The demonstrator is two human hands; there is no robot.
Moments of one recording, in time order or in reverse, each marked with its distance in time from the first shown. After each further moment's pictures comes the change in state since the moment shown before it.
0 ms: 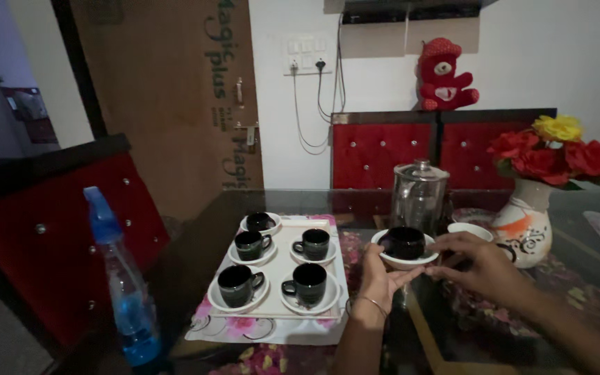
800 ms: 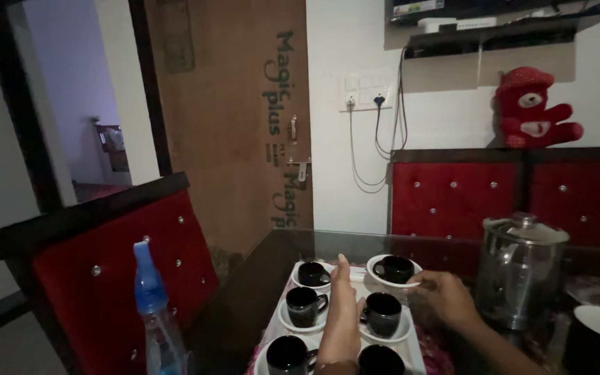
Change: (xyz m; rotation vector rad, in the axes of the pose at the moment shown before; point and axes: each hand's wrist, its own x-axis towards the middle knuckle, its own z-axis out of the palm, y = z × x) left_hand -0.016 0.195 -0.059 0.420 0.443 0.197; right_hand 0.178 -0.011 0.170 0.276 0.013 0.134
